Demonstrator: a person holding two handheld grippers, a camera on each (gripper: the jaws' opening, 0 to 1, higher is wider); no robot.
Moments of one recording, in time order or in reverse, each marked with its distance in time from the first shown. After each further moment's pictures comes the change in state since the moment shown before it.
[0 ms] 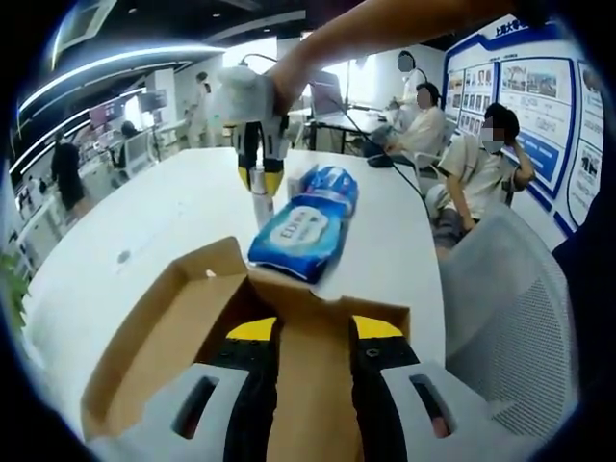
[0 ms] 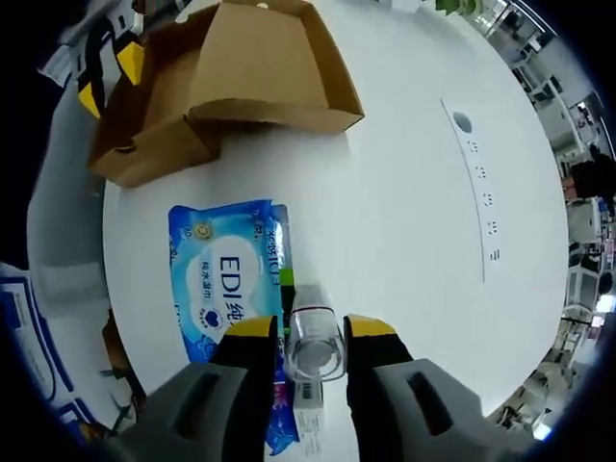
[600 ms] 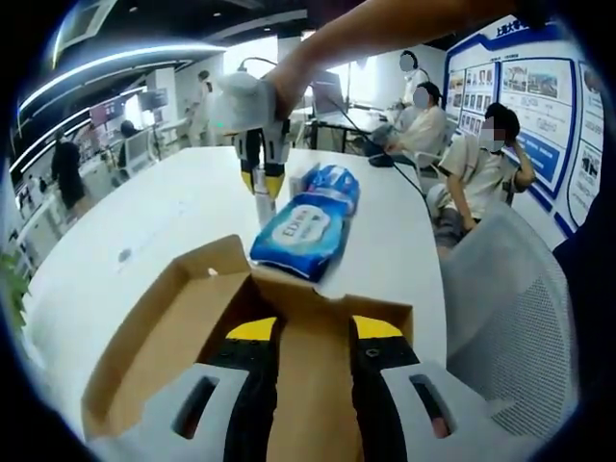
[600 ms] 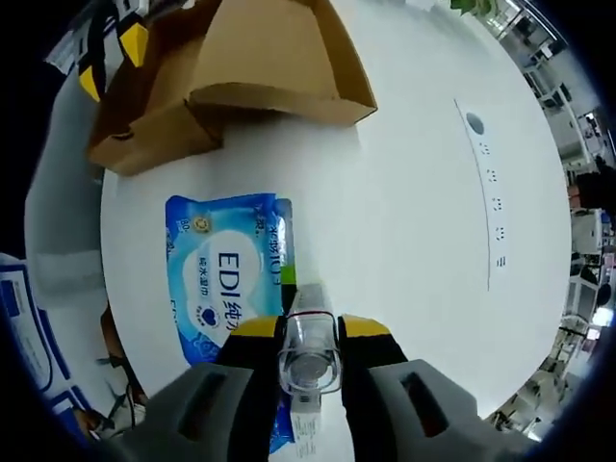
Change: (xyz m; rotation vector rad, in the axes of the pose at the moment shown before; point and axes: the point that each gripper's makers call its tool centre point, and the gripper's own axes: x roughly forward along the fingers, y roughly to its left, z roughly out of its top) left arm 0.000 0.004 -0.002 0.001 0.007 0.002; right arm 0.011 0.006 0.000 -0.042 0.040 0.025
